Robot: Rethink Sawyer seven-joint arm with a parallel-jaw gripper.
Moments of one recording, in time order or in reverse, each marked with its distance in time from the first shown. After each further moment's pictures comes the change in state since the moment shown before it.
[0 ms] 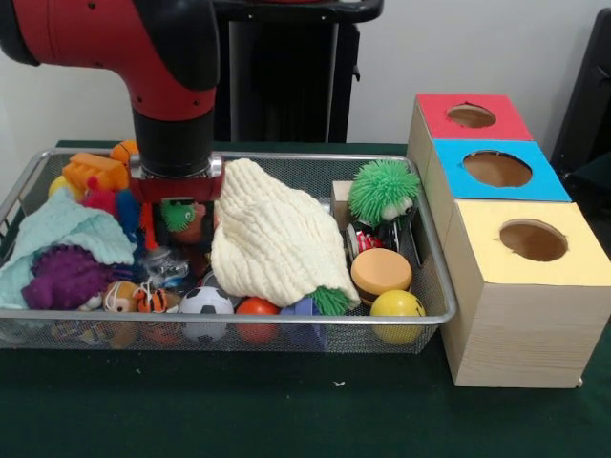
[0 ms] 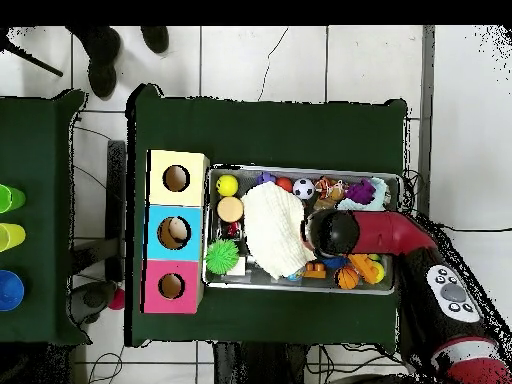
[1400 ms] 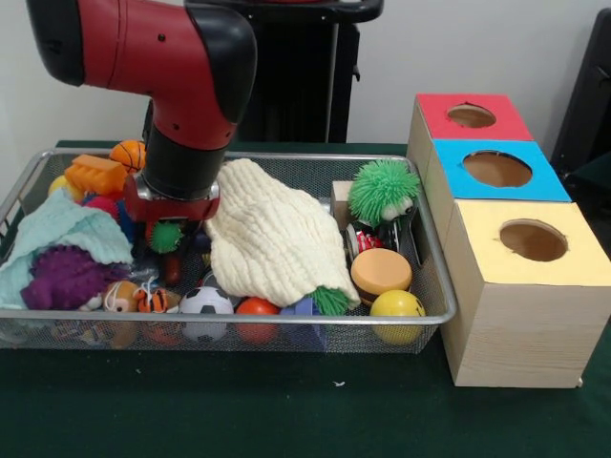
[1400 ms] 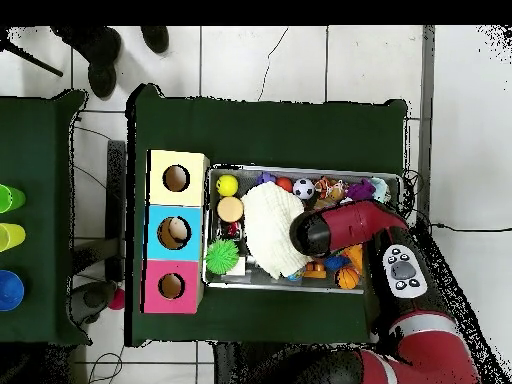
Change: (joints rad) arm 0.166 0.057 -0.125 -0.110 -0.254 -0.011 0.000
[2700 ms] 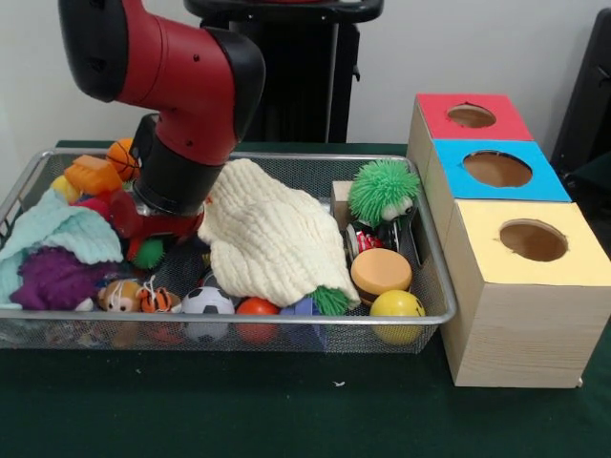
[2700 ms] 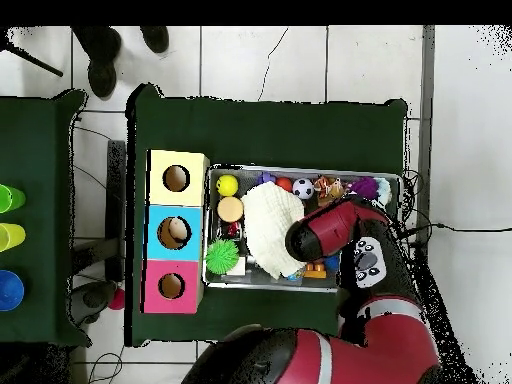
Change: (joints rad) arm 0.122 0.068 -0.124 -0.075 -0.189 -0.122 0.000
